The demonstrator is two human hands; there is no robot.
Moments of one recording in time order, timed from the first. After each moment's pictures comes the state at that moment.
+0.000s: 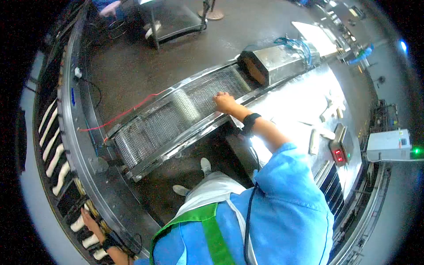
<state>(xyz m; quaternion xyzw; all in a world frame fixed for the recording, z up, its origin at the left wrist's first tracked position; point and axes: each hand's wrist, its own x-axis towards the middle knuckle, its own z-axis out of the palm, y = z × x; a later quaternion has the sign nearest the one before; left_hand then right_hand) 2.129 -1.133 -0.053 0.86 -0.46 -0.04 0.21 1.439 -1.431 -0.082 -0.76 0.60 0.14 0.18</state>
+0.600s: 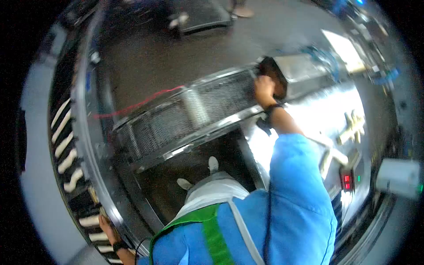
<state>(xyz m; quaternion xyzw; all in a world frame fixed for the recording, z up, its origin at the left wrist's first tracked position) 2.049 -1.076 -0.004 0.86 -0.29 -0.23 0.34 1.315 -1.518 -0.108 -0.70 0.68 0.16 -0.15</state>
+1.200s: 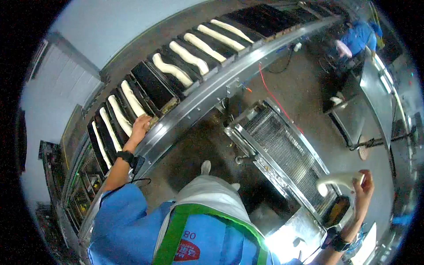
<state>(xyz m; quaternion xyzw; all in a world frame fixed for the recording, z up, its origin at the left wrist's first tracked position) 2.005 -1.091 -0.018 0.90 -0.38 -0.01 0.20 1.477 -1.549 0.182 -0.77 0.47 -0.20 0.38</state>
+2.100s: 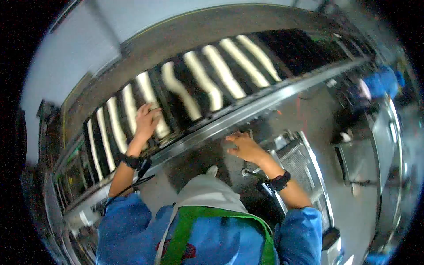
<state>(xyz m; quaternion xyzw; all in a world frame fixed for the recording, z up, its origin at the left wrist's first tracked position) 2.061 -1.197 0.028 0.94 -0.28 0.11 0.15 1.896 -1.514 0.014 -0.92 -0.11 0.12 0.35</state>
